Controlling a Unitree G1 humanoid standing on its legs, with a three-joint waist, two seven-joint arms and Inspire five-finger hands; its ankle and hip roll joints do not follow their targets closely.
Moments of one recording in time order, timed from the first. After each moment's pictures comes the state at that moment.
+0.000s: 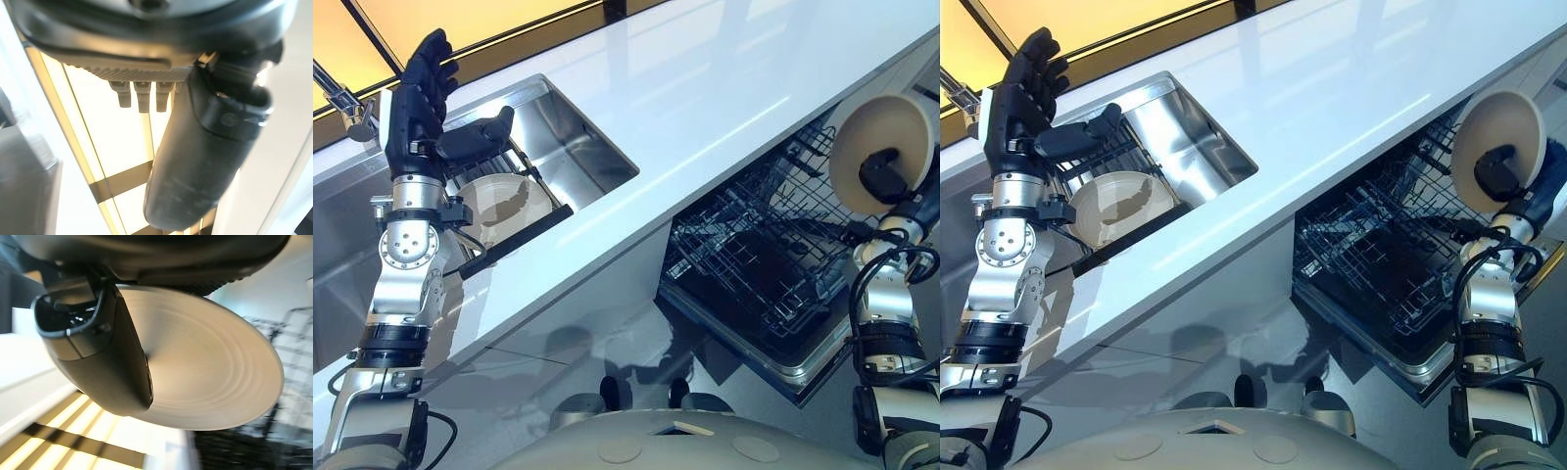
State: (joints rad) left arm -0.22 0.65 0.08 0.05 -0.39 -0.25 0.17; right arm -0.24 -0.58 -0.20 0.47 0.20 -0.13 -0.55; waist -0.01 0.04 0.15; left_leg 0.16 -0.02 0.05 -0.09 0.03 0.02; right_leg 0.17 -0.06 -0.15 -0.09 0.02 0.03
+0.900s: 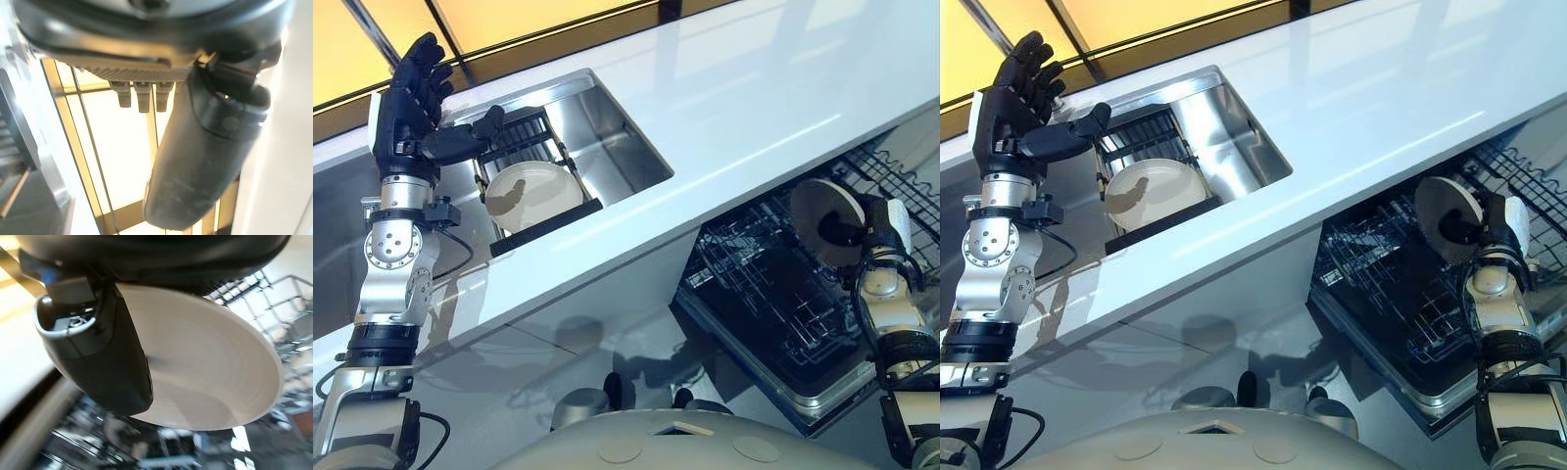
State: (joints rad) left arm -0.22 0.68 0.09 0.11 -0.52 -0.25 0.10; right arm -0.28 -0.72 -0.02 0.79 -0.10 0.05 -0.23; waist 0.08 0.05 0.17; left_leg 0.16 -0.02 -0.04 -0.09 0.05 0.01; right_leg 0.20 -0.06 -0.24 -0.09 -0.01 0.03
